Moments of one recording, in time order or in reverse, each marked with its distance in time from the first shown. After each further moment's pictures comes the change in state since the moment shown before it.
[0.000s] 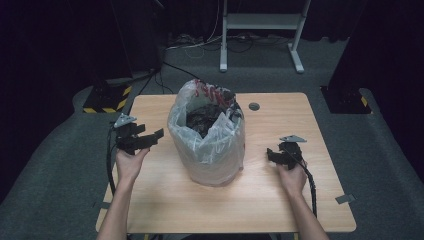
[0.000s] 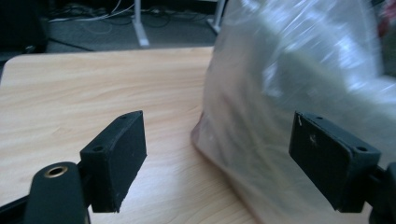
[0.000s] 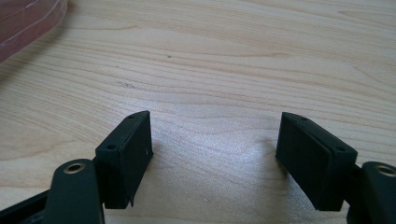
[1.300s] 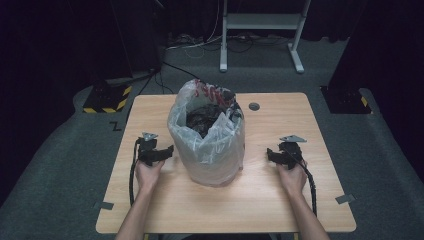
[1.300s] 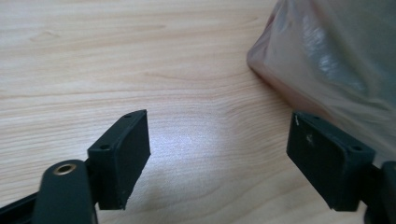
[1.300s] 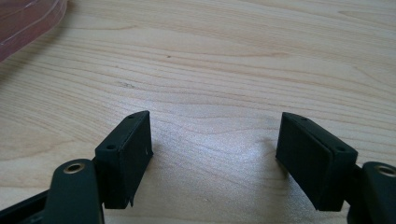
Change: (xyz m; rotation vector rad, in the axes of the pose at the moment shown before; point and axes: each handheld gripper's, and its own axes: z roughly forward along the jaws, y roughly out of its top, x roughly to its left) left arm 0.019 -0.086 0.086 0.163 0.204 -0.009; right arm 0.000 0.000 0.000 0.001 -0.002 0.000
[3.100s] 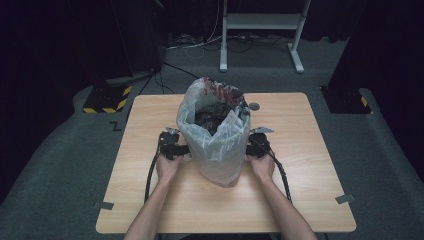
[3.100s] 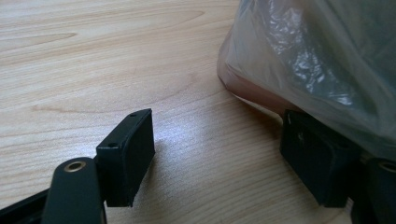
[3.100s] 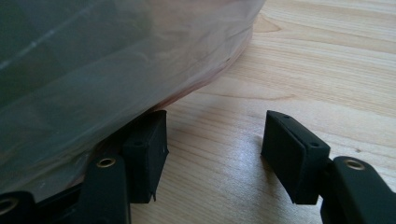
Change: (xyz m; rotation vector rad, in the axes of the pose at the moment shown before) left arm -0.055 0.018 0.054 0.064 -0.006 0.067; right arm 0.083 0.041 0.040 -0.006 0.152 -0.013
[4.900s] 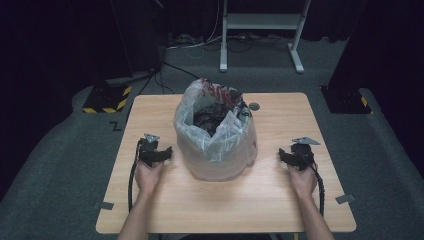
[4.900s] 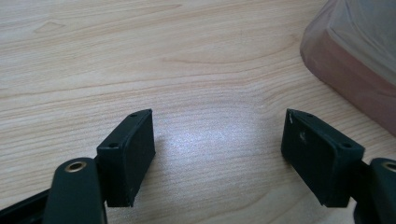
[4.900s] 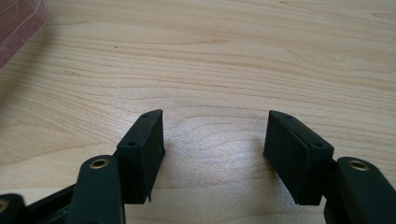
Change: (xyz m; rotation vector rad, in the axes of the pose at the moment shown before) left arm 0.059 -0.033 -0.023 -0.038 0.067 0.010; right arm -0.105 -0.053 -0.070 -0.012 -0.188 0.053
